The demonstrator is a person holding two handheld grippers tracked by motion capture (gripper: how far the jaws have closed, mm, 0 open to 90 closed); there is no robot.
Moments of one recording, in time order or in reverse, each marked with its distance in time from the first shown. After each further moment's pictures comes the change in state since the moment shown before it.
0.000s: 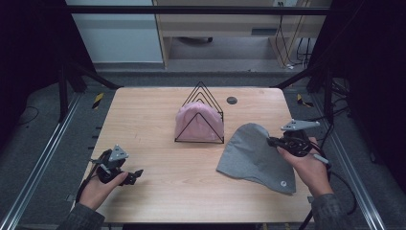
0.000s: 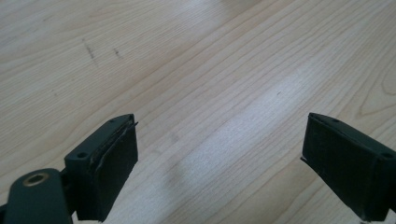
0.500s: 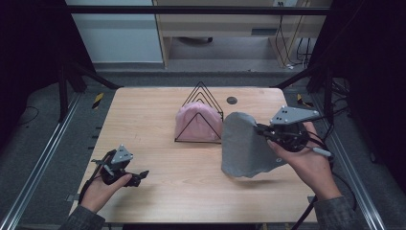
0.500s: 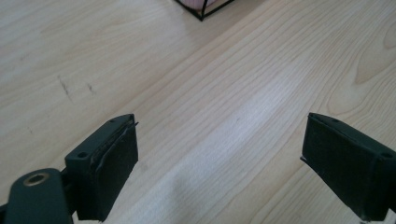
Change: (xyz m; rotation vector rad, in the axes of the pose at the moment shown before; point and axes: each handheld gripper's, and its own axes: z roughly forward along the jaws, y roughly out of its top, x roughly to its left) left arm -0.018 0.019 -0.010 -0.057 -0.045 0.044; right arm 0.067 0.075 -0.059 -0.122 0.016 -0.267
